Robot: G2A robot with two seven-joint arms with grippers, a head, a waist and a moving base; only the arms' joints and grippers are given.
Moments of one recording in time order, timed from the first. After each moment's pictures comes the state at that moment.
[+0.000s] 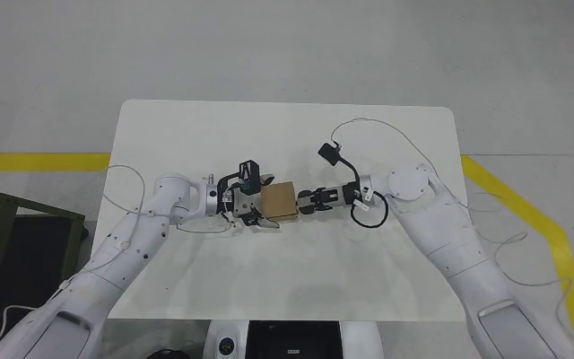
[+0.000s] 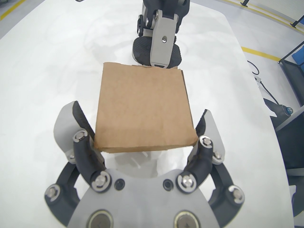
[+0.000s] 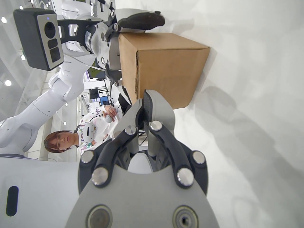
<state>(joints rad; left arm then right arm) 0.84 -0.99 -0.84 -1.26 1.19 -1.01 0.07 -0.75 -1.21 0.92 -1.16 0.16 -0.21 1.20</state>
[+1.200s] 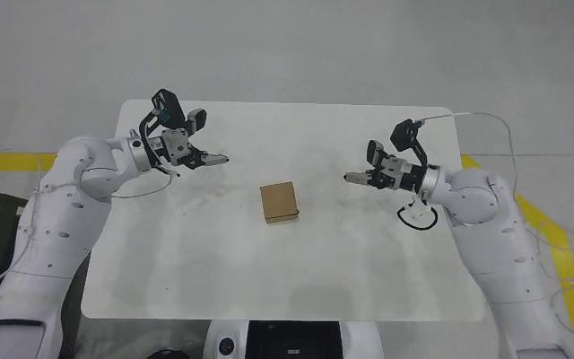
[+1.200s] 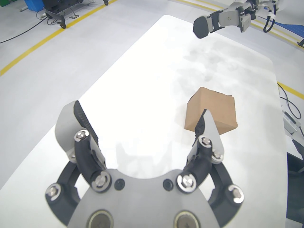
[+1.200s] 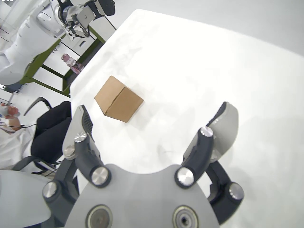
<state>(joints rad) 0.83 -0.86 -1.19 -1.33 0.79 -0.94 -0.29 -0.98 -1.08 1.33 -1.43 -0.42 -0.78 0.75</state>
